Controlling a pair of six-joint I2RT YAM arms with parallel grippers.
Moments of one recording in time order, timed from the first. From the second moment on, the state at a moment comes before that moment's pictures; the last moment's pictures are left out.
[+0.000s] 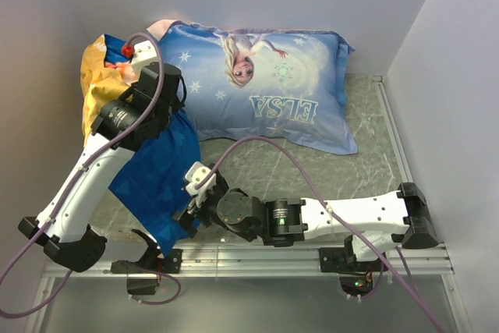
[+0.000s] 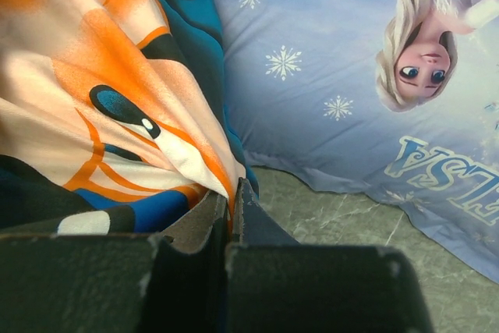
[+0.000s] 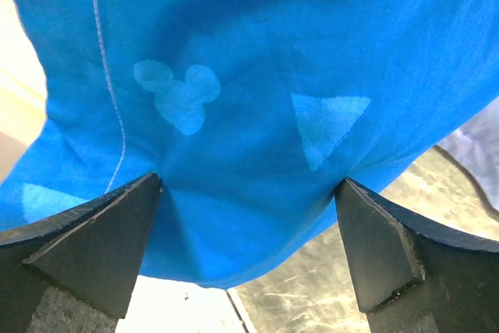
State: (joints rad) left arm -0.60 1.30 1.74 -0.99 -0.70 -0.62; right arm 1.56 1.46 1.26 -0.01 0.51 0.10
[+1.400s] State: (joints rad) left arm -0.72 1.29 1.93 -0.67 -0.55 -0.55; right arm 1.51 1.34 1.27 -0.19 0.75 0.30
